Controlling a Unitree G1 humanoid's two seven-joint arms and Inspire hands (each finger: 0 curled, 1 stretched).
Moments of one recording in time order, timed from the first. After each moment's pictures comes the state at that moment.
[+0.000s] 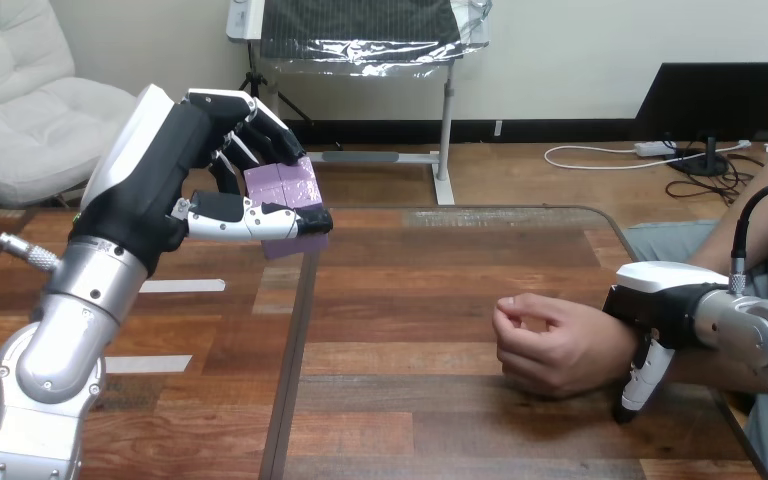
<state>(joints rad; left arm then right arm) -0.22 0.46 0.02 -0.11 0.22 -0.06 -0.18 -0.65 -0.66 0.46 0.85 -0.71 -0.17 0.42</state>
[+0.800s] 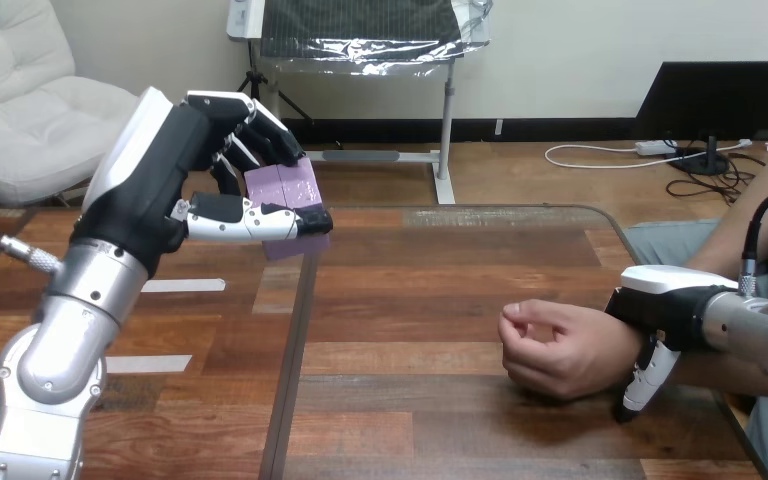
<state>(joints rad) -0.23 0.45 0.02 -0.08 0.20 -0.08 -0.18 -0.65 -0.68 0.43 0.88 -0.66 -0.21 0.43</state>
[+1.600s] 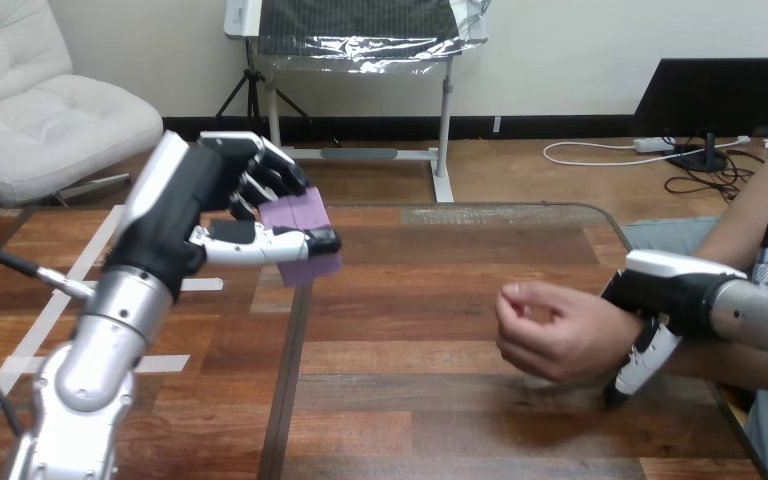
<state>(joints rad) -0.24 0.36 0.01 0.08 0.18 -0.08 -0.18 -0.65 -0.70 0.37 0.86 -0.55 -0.24 0.47</state>
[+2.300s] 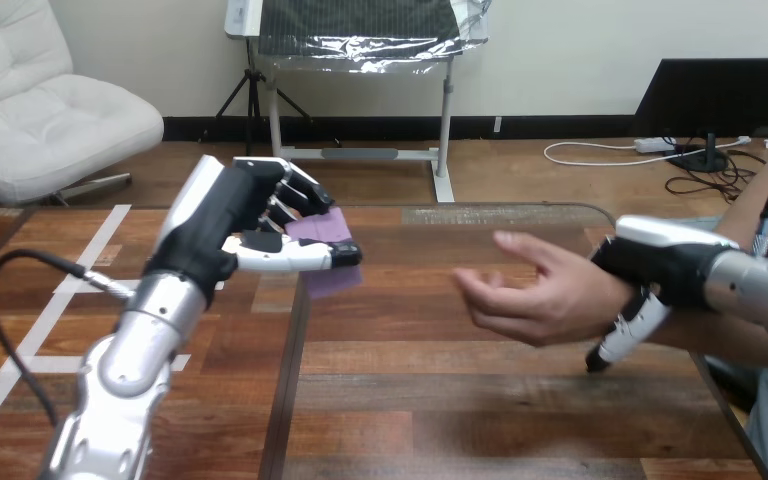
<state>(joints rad) -0.35 0.31 -0.04 0.31 0.19 -0.12 -0.18 -0.65 -0.70 0.34 0.73 -0.51 -0.19 0.50</state>
